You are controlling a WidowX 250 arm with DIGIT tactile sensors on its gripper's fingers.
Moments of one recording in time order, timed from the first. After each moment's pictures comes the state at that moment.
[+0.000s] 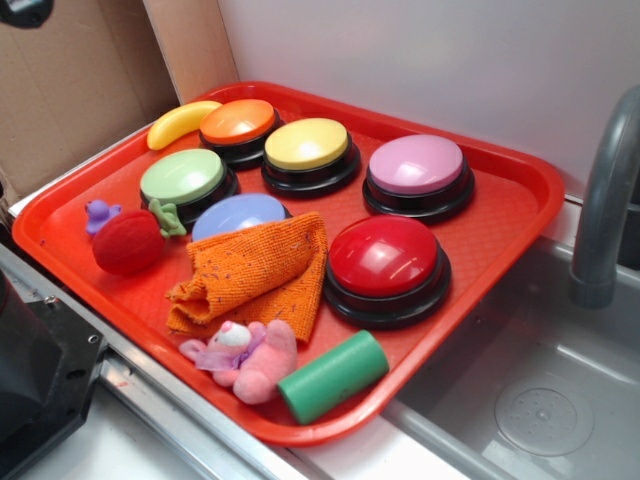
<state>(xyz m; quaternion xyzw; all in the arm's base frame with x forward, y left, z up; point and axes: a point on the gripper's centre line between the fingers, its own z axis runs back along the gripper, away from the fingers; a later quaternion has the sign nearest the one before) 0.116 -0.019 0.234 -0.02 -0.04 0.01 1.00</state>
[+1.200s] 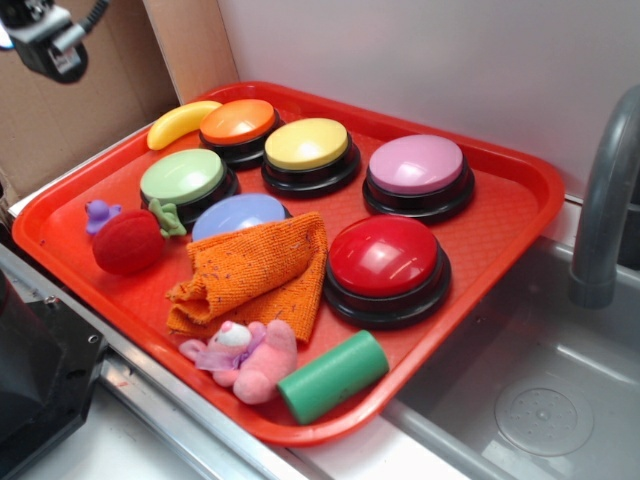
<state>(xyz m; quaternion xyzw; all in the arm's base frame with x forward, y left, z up) 0.143 0.052 0.176 0.06 -0.08 0.05 0.99</state>
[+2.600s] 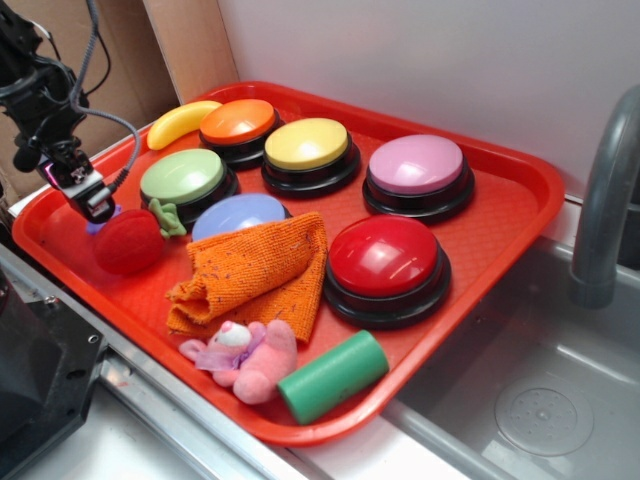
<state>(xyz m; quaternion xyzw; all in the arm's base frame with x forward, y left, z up) 0.151 0.130 0.038 0.03 -0.06 -0.02 1.00</state>
